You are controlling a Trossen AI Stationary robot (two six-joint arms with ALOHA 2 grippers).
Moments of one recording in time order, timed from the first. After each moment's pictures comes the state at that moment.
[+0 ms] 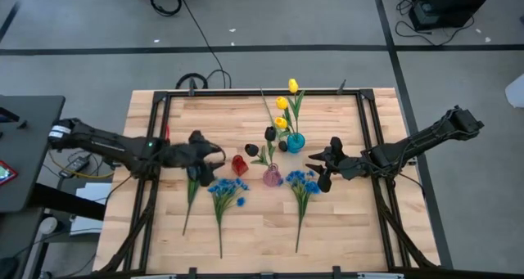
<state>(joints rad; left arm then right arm) -0.16 0.92 0.59 -0.29 -0.37 -0.37 0.32 0.99 0.47 -0.11 0.58 0.47</state>
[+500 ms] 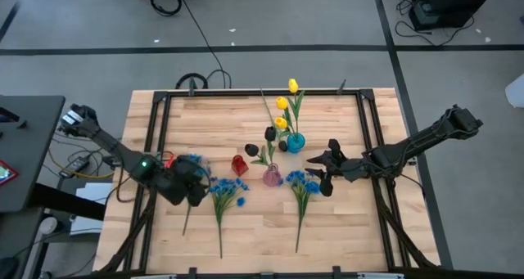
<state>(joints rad) -0.58 1.00 0.68 -0.72 -0.49 -1.28 0.36 0.99 0.47 -0.06 0.55 0.40</state>
